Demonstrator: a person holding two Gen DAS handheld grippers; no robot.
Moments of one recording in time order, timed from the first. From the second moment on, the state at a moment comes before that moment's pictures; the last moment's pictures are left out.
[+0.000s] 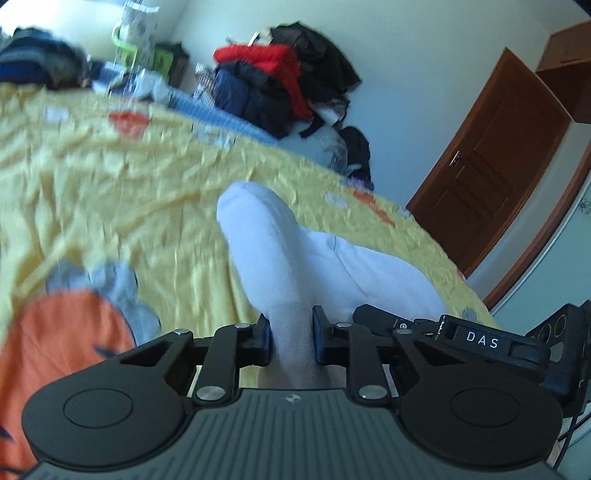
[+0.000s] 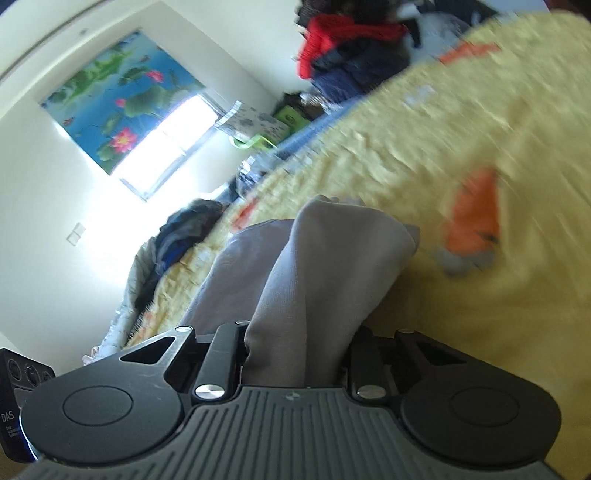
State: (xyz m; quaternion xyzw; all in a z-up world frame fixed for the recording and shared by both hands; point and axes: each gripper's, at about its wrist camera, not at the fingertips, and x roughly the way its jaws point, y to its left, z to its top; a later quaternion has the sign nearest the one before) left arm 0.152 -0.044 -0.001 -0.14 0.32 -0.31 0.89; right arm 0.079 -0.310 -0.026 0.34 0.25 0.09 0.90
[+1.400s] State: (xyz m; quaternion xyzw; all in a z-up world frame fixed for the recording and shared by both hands) left arm 0.130 0.025 -0.026 -0.15 0.43 -0.21 0.87; right arm 0.058 -0.243 -0.041 0.30 0.34 0.07 0.89
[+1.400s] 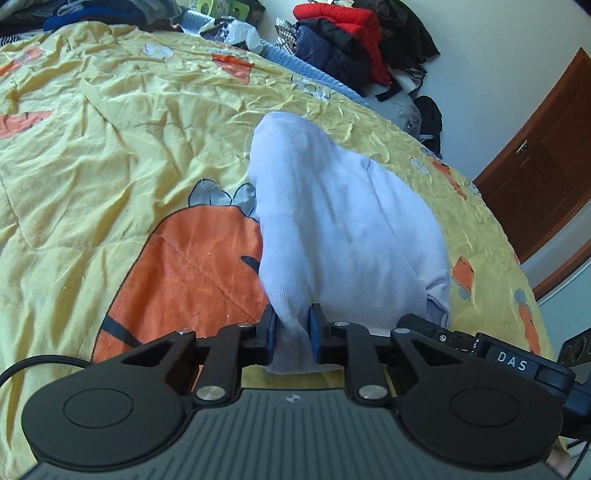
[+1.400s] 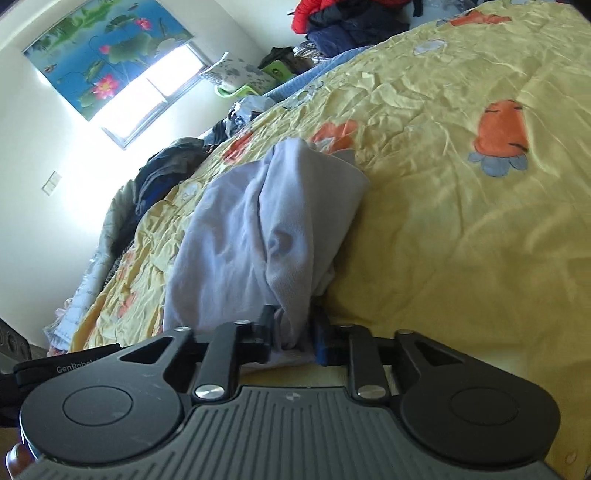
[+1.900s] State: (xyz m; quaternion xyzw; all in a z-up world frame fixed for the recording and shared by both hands) left arm 0.103 0.010 -0.015 -0.07 0.39 -0.17 0.90; right arm 0.025 -0.215 -0.028 0.18 0.32 0.02 0.93
